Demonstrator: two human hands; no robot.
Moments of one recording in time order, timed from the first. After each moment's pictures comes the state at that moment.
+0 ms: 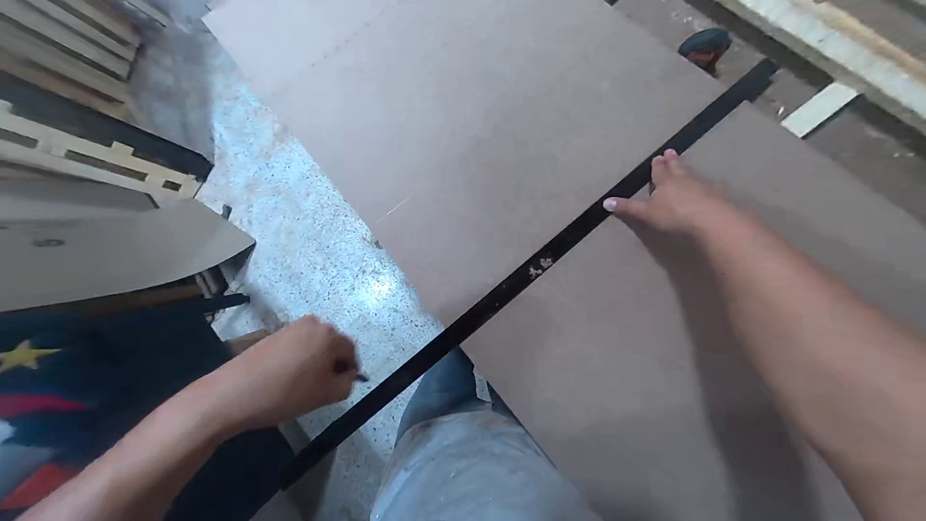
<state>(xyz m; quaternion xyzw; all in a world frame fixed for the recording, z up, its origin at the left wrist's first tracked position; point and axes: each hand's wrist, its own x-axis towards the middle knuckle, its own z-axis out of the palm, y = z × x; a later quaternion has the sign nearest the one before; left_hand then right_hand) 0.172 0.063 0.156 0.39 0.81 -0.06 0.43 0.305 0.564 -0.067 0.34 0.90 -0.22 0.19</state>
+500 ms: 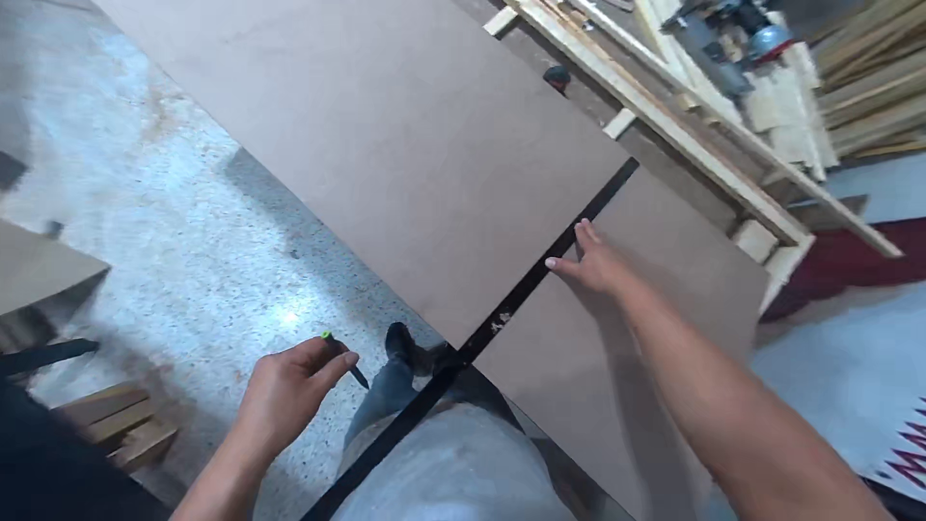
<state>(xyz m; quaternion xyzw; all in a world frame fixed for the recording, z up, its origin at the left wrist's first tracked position) 0.284 -0.012 0.066 0.24 0.87 0.32 0.29 0.490 0.478 -0.038 0.40 0.87 -0.21 0.19</state>
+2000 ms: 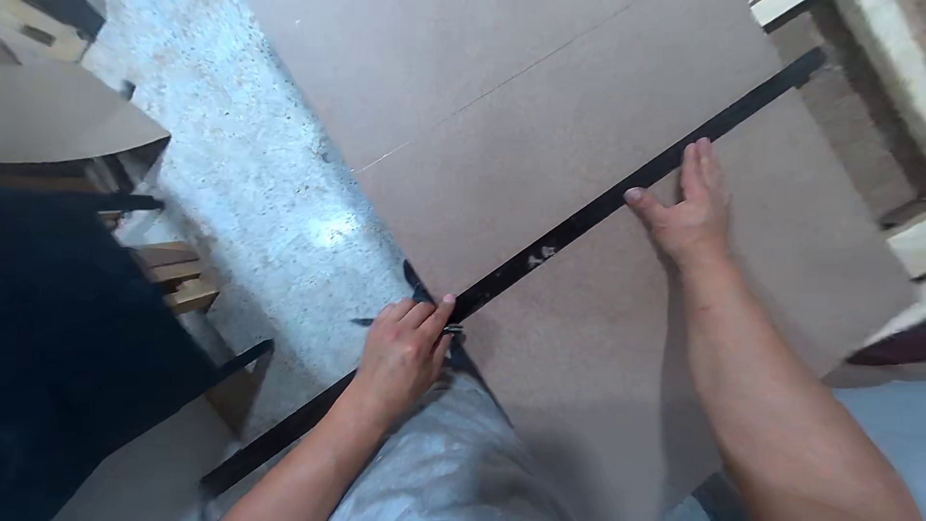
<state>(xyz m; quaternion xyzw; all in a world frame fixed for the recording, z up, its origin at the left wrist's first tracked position) 0.487 0.098 -0.011 0.42 0.88 0.21 0.10 0.546 0.548 -0.107 0.33 0.92 -0.23 0.00</state>
